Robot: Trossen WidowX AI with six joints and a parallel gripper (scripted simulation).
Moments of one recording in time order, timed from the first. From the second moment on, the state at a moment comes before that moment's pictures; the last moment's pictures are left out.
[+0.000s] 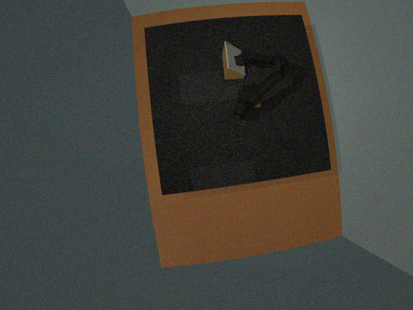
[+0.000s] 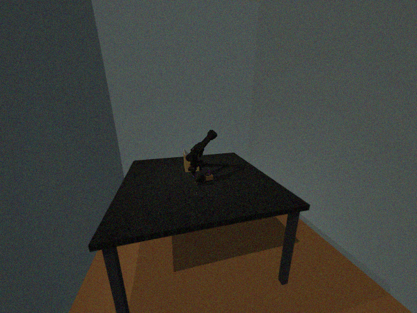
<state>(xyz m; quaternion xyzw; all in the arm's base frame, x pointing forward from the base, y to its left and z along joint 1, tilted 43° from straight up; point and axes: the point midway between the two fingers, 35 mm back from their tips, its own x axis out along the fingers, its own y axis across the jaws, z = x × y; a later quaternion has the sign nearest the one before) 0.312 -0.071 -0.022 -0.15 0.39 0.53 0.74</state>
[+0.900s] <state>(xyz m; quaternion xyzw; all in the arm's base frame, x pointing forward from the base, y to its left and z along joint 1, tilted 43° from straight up) 0.306 -0.043 0.058 -0.16 0.39 0.53 0.74</state>
